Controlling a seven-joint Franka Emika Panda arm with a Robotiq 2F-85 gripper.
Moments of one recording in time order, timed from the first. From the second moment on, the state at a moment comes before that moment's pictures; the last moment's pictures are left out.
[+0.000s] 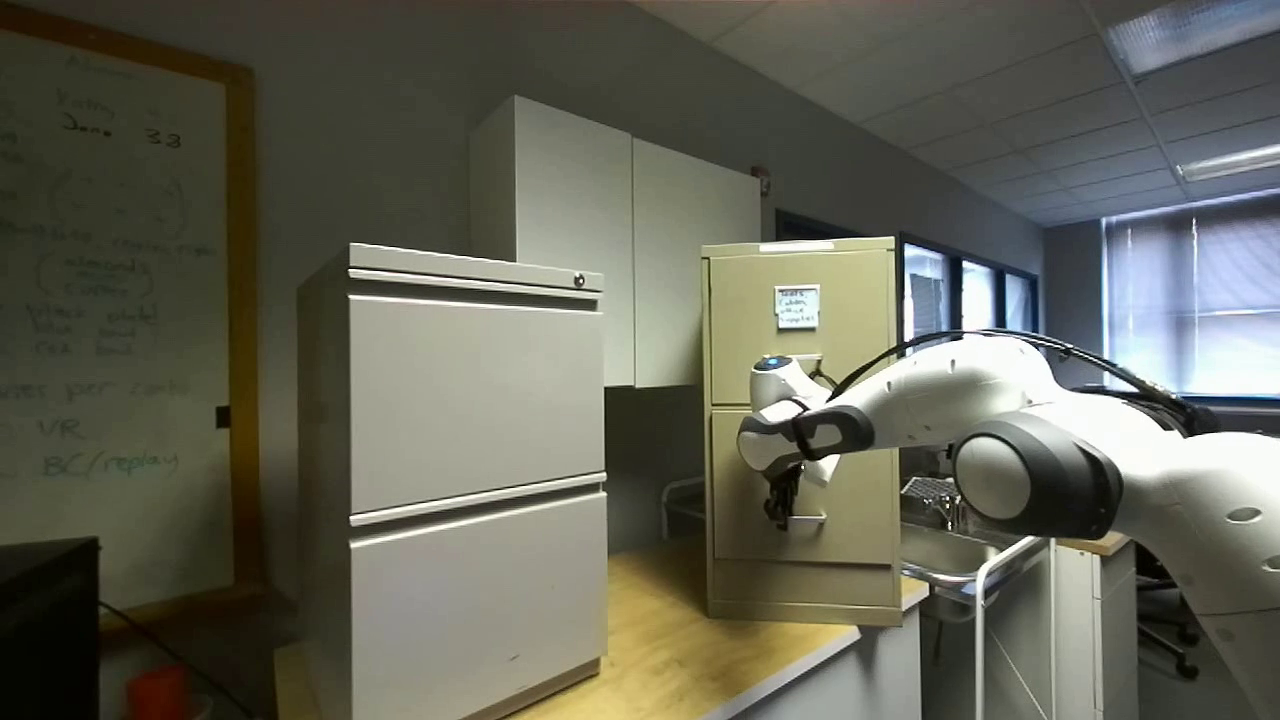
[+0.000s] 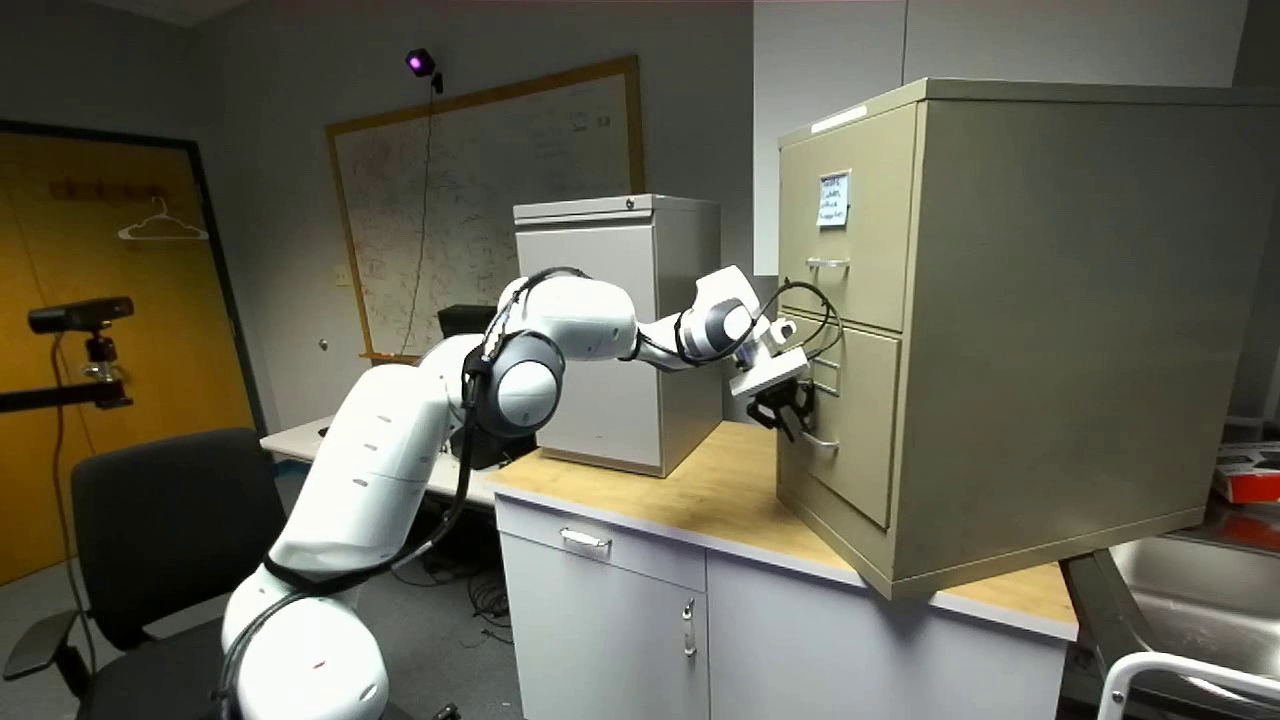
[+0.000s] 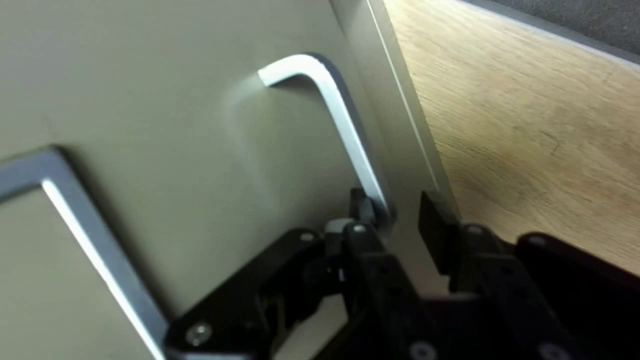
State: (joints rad) arm -0.20 0.53 -0.10 -1.24 -0.30 2.14 -0.54
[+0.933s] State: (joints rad) arm -0.14 0.34 -0.09 -1.51 -0.37 2.10 -0.58
